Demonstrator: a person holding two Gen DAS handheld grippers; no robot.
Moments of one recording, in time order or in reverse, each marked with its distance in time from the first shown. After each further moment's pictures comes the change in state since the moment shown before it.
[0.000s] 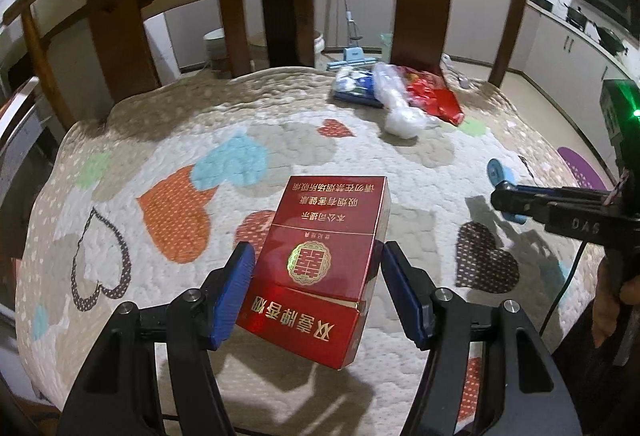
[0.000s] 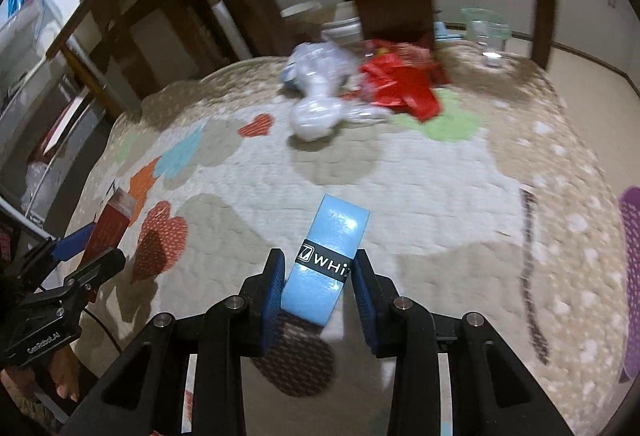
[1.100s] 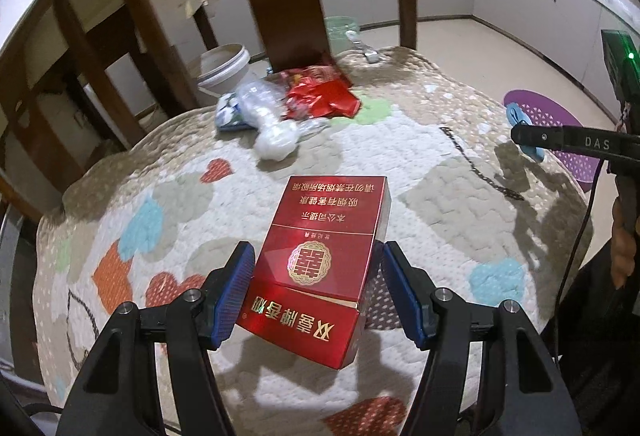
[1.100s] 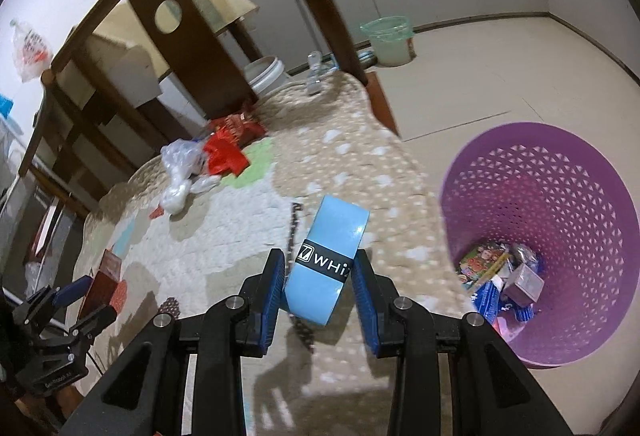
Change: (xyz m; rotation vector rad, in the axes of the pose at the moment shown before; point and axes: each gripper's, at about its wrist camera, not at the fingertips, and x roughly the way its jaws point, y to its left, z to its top) left arm 0.011 -0.128 0.025 0.288 0.030 -0.018; right arm -0.077 -0.156 -0.030 0.295 -0.184 -0.056
